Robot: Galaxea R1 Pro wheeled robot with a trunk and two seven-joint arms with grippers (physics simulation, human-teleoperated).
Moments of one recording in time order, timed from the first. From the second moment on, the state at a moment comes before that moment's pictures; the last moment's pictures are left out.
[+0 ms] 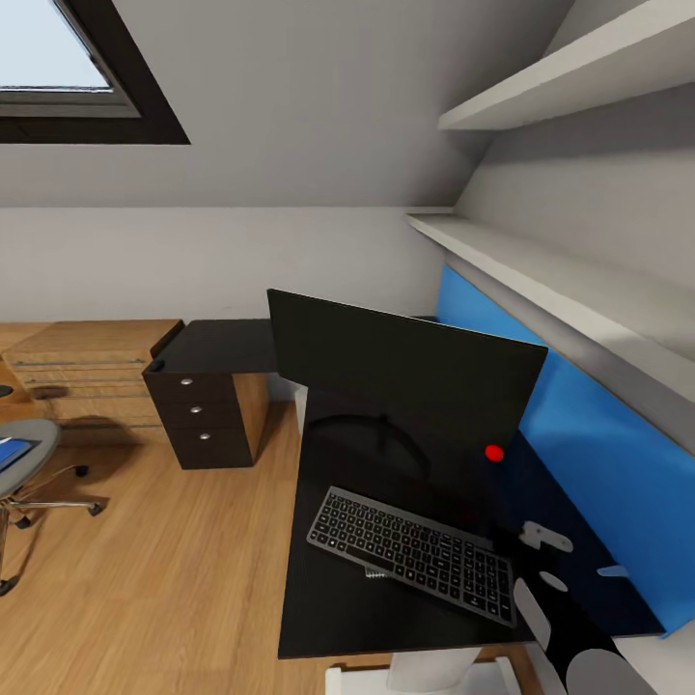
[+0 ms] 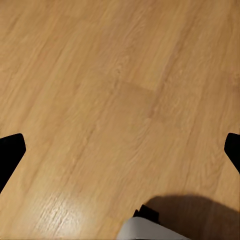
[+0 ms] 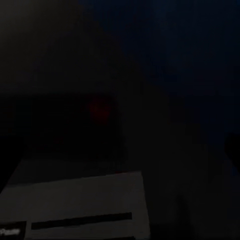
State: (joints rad) left arm -0.04 0.03 -0.10 -0.41 0.39 -0.43 0.29; right arm -0.55 -0.08 -0.21 -0.51 -0.20 -0.09 -0.11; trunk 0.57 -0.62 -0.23
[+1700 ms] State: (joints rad) left arm -0.04 0.08 -0.10 -0.53 0.55 -0.42 0.17; right arm -0.55 -0.08 -0.20 -0.51 -0.27 -0.02 -0.11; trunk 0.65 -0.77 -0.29
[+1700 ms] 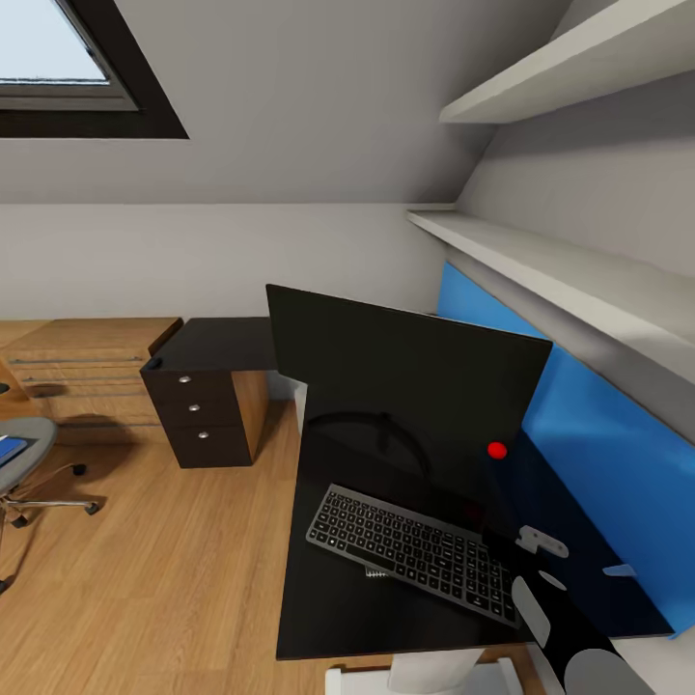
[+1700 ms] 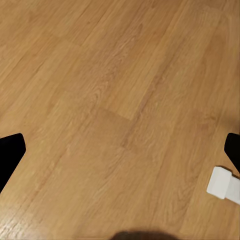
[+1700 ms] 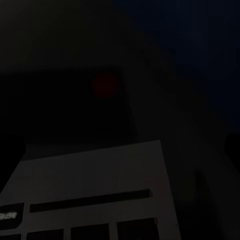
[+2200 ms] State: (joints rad) left arm -0.04 0.08 -0.10 -0.53 0.55 -0.42 0.17; right arm -0.55 -0.08 -0.20 -0.51 -0.27 -0.02 -0.11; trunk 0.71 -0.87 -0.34
